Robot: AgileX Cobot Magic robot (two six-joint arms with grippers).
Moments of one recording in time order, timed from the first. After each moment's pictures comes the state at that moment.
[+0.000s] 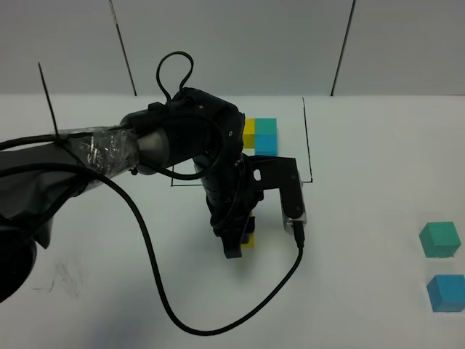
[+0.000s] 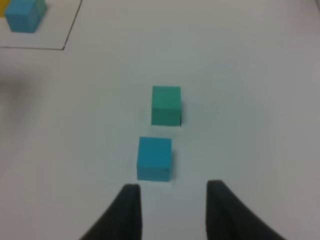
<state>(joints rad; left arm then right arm) -0.68 2.18 -1.64 -0.06 0.89 0.89 0.05 -0.01 -0.49 -0.04 1.06 -0.01</state>
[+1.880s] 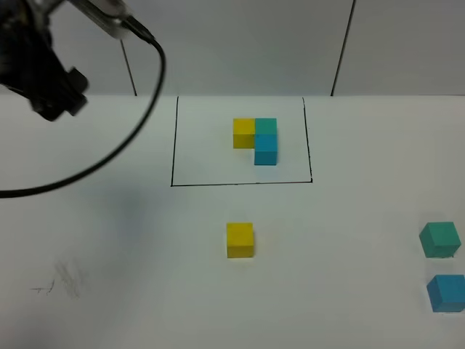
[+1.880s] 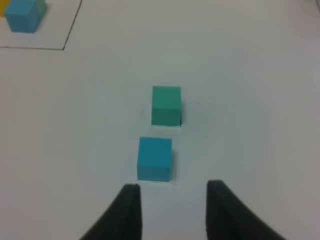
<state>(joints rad) -0.44 1.55 -1.63 0.49 1.19 0.08 0.05 -0.01 -0.49 -0.04 1.06 -0.01</state>
